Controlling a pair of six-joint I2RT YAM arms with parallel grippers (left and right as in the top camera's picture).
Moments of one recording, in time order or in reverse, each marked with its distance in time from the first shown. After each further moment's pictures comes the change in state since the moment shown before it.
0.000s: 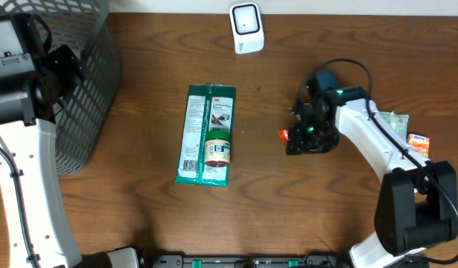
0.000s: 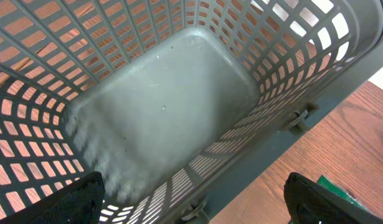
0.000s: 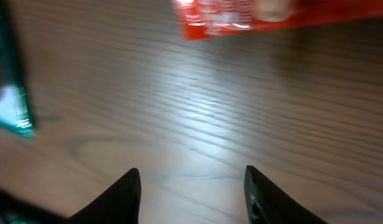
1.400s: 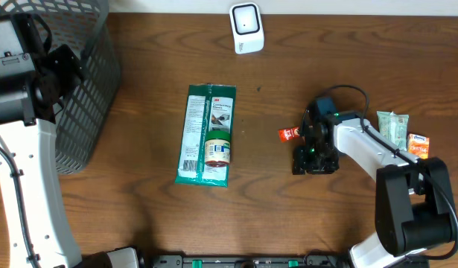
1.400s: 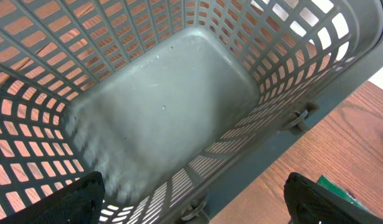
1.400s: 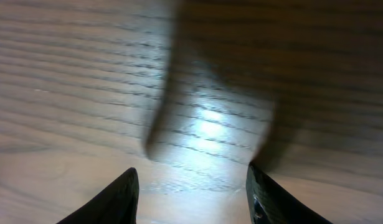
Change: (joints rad) left arm 0.000 0.000 0.000 0.000 0.000 0.000; right arm -0.010 -0.003 -0.246 0.171 0.063 0.065
